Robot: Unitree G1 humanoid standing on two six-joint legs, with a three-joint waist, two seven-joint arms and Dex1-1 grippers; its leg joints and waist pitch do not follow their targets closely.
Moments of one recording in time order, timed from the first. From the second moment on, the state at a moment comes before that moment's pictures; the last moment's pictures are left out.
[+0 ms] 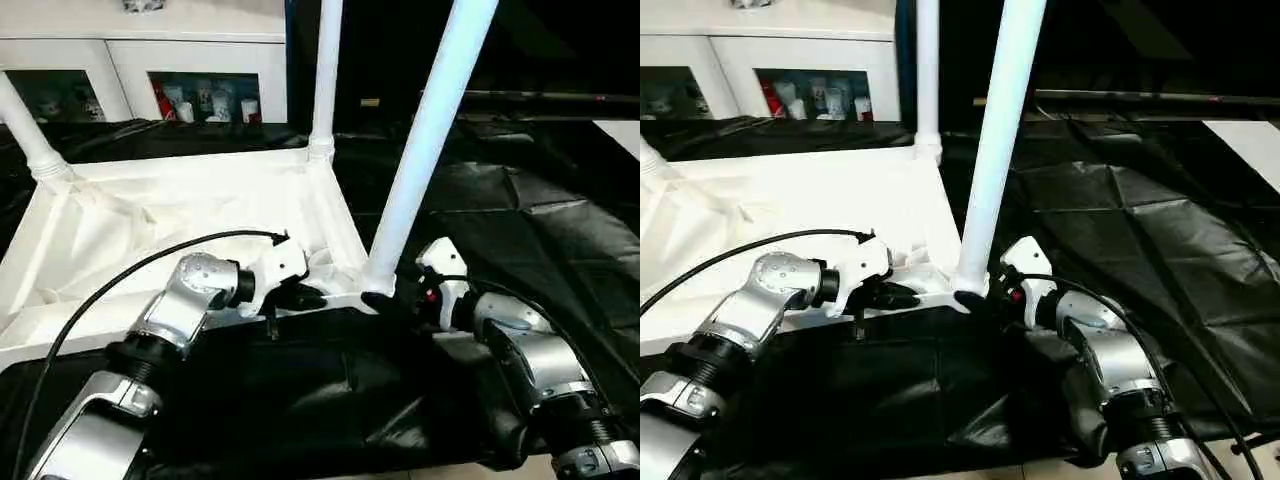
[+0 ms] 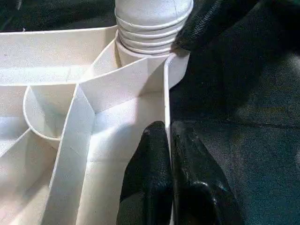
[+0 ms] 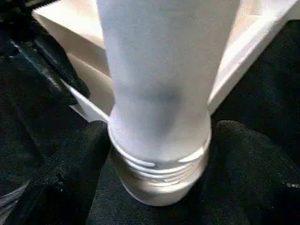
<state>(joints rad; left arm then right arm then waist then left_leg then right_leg) -0.60 0.35 -0.30 0.58 0.04 0.06 -1.14 -0.36 -0.34 0.13 0.38 0.17 0.18 0.85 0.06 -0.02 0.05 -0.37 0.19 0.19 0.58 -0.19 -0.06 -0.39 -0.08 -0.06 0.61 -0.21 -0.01</state>
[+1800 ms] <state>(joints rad) -0.67 0.17 -0.30 0.68 0.14 0.12 -0.82 -0.38 -0.19 0.04 0.37 0.11 0.24 0.41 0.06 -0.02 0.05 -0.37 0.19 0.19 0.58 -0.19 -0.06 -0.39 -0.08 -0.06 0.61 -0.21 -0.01</state>
